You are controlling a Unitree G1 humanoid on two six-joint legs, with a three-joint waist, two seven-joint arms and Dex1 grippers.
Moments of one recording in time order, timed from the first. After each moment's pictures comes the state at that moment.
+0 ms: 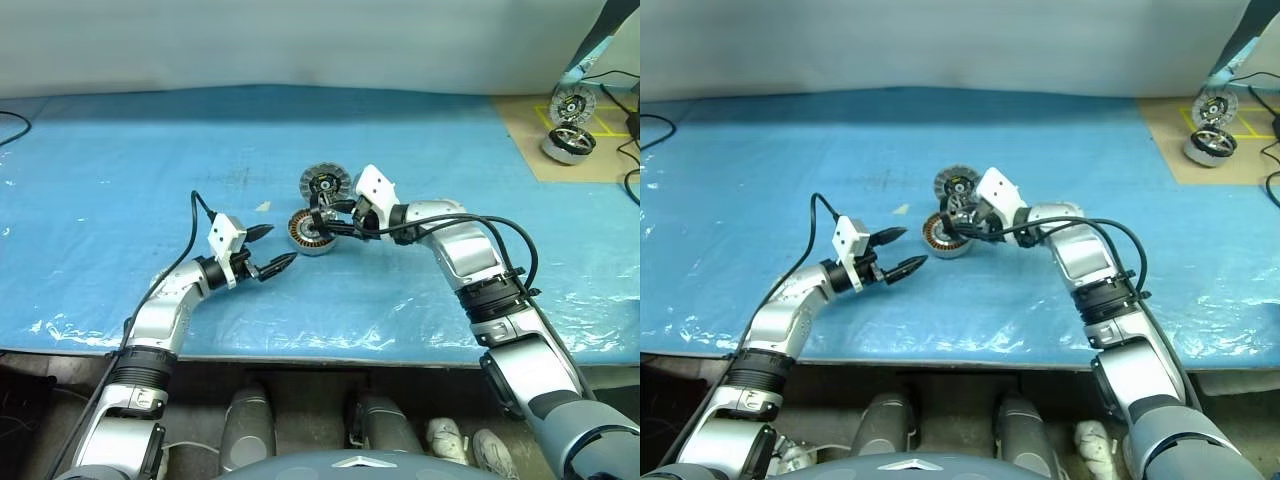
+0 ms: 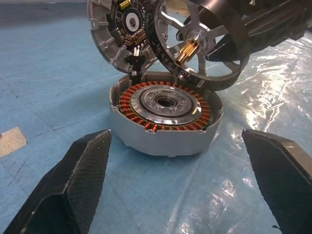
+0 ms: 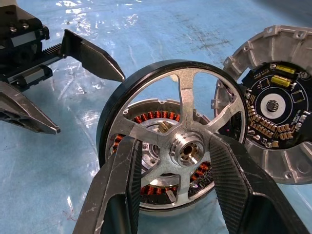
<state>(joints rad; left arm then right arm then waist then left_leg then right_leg) -0.34 0.36 -0.01 0.26 -0.33 0.07 -0.92 -0.73 -0.38 0.25 0.23 0.10 0.43 0.92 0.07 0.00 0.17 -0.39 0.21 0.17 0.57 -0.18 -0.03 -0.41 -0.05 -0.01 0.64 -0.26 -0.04</state>
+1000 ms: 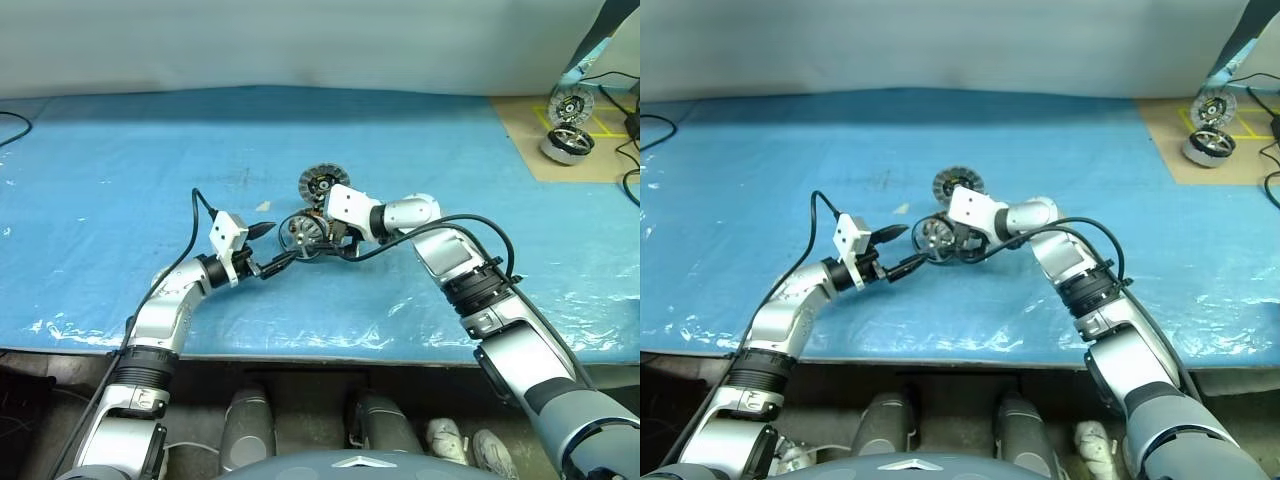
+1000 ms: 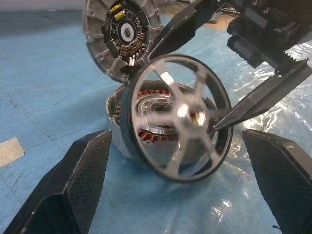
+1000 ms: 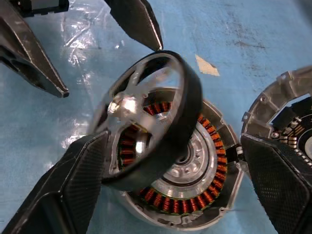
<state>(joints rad) -0.34 0.35 -0.01 0.23 -0.33 0.08 -0.90 -0.80 -0.37 0.40 0.32 -0.12 0.22 0.96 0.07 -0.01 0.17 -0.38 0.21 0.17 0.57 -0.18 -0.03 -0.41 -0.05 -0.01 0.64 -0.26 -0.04</state>
